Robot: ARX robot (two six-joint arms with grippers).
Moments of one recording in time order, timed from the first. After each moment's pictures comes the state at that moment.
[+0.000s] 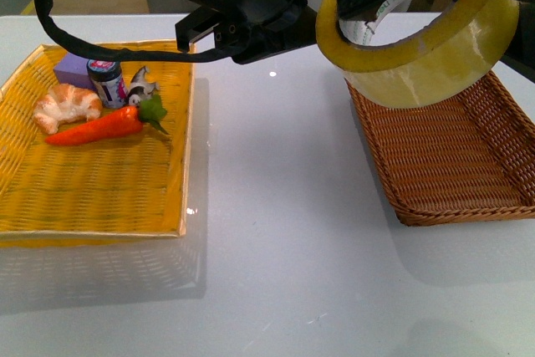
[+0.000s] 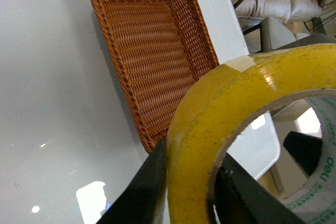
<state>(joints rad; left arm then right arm) -0.56 1.79 1.04 0.22 0.31 -0.60 0.16 1.43 0.56 0.60 -0.58 0.68</state>
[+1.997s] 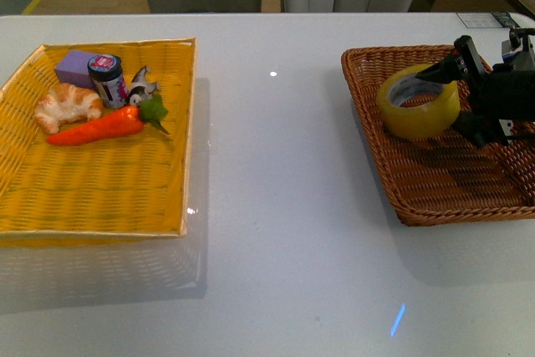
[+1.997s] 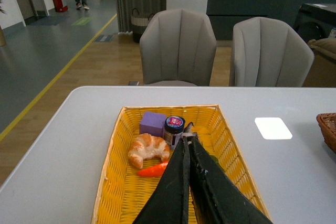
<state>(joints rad) 0.00 0.53 0.01 0.53 0.00 -0.01 -0.11 2.46 1.33 0.55 -0.46 0.76</state>
